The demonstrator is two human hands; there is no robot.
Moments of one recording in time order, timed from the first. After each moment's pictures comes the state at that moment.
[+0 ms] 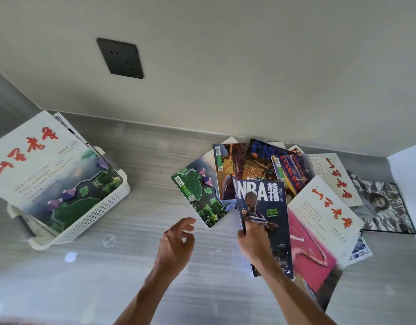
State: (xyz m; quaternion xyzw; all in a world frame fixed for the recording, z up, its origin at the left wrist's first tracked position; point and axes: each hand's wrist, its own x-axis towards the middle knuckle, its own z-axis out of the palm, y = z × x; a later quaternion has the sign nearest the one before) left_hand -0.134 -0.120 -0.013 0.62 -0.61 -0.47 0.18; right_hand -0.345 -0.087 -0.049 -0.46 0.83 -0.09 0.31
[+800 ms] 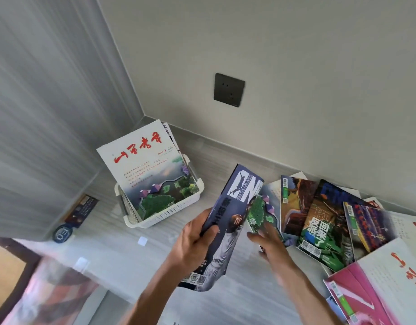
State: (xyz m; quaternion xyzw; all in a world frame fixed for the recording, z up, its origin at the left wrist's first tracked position) left_hand -0.022 -0.144 0.056 0.51 -0.60 -0.49 0.37; right_hand -0.244 -0.150 -0.001 -0.28 0.64 -0.31 0.65
